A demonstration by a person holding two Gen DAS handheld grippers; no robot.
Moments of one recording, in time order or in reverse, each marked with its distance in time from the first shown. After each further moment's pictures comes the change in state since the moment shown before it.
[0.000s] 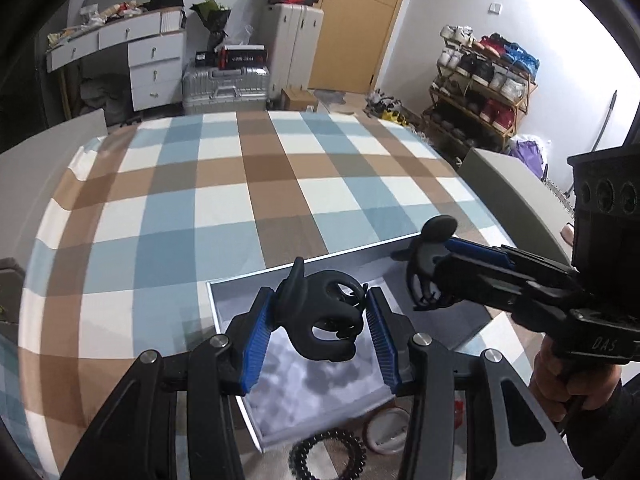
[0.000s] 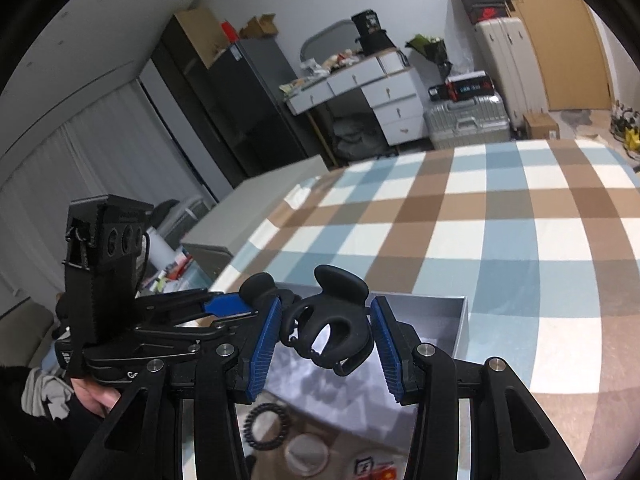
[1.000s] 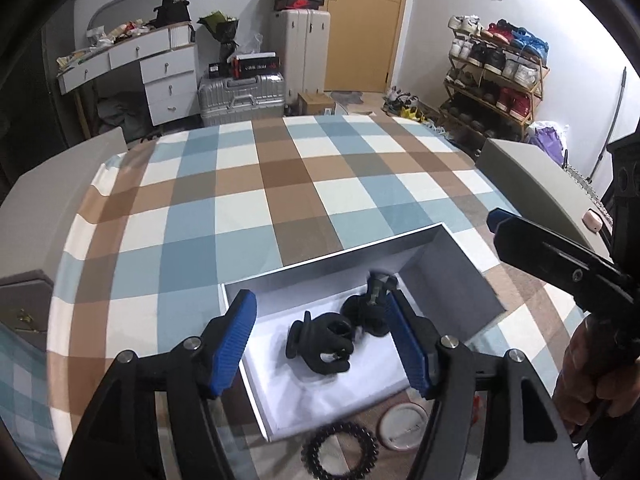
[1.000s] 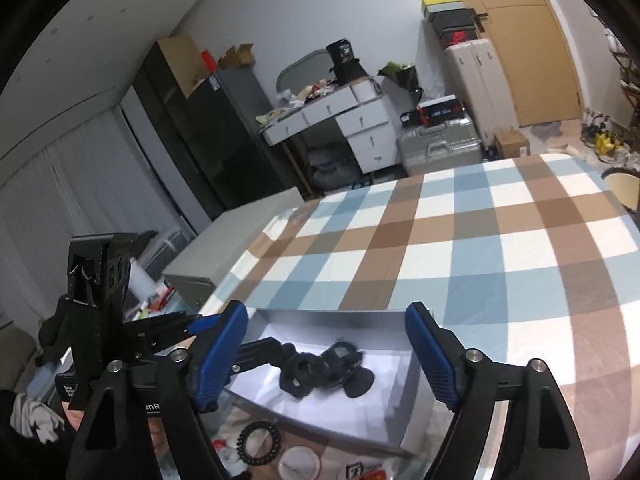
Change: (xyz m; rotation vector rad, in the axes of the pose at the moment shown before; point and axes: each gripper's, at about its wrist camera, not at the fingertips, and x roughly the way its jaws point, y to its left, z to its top) left arm -0.018 -0.015 0.000 0.045 -0.022 0.127; right arm -0.035 0.007 -0.003 0.044 -0.136 -0.092
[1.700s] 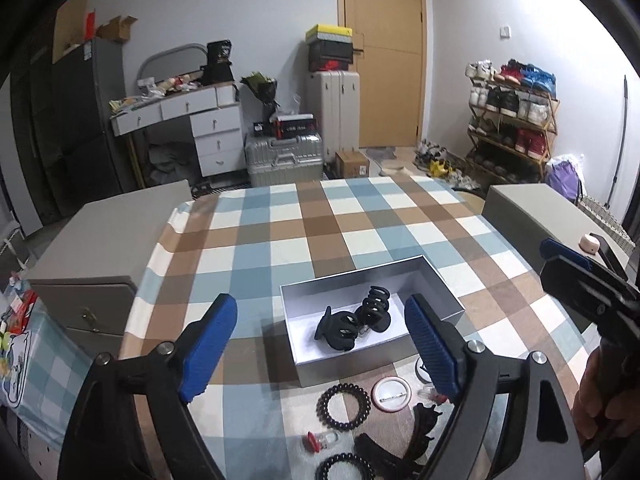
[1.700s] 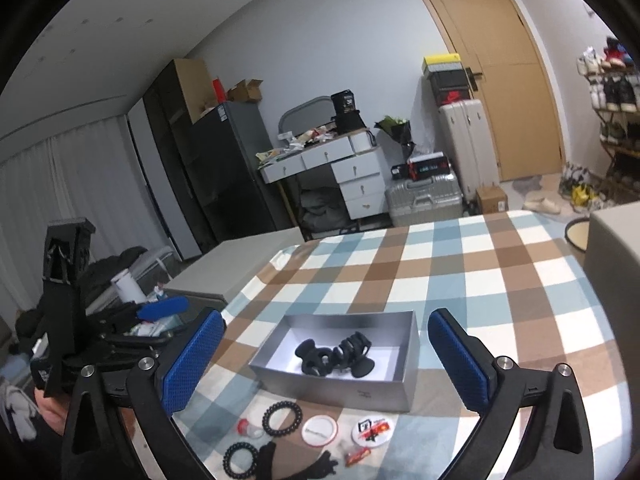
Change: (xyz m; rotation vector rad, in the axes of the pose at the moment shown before) left arm -0.082 -0.017 -0.023 -0.011 -0.218 0.164; right arm -0.090 0.052 -0.019 -0.108 -0.167 -0.086
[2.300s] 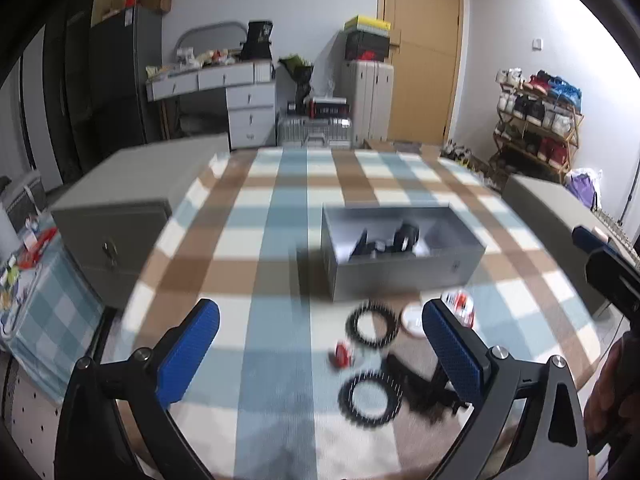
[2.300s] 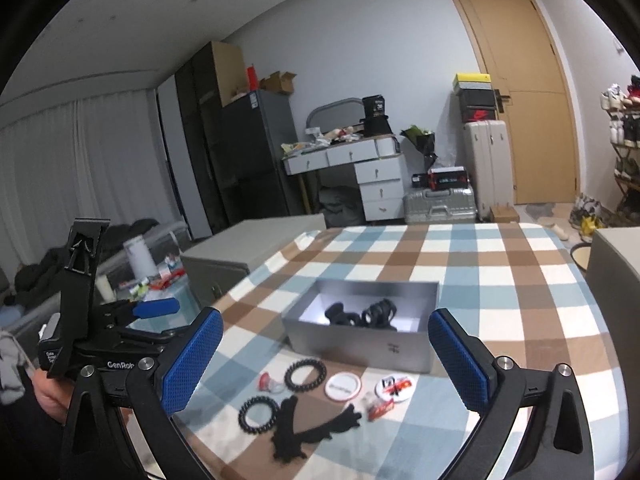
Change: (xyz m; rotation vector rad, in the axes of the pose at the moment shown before) left arm -0.014 0.022 -0.077 -0.110 0.053 0.064; right arm -0.028 0.038 -0.050 -0.138 0.000 0.029
